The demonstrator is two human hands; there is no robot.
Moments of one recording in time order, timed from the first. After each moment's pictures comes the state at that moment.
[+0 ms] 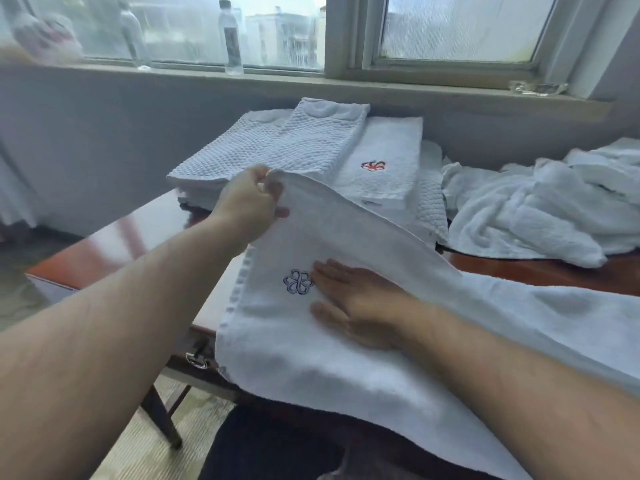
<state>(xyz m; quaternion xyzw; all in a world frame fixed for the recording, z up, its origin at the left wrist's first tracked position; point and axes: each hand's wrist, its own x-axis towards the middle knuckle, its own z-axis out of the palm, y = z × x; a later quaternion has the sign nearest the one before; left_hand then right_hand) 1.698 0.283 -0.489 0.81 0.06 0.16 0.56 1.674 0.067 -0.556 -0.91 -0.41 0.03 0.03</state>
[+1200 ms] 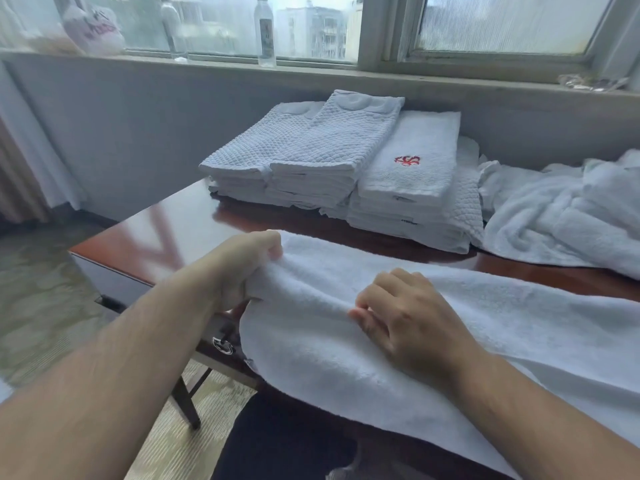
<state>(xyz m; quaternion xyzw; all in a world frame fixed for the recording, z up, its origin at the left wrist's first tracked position) 1.624 0.299 -0.524 0.69 0.23 -0.04 0.69 1.630 0.049 -0.561 -0.87 -0.43 -0.22 0.13</state>
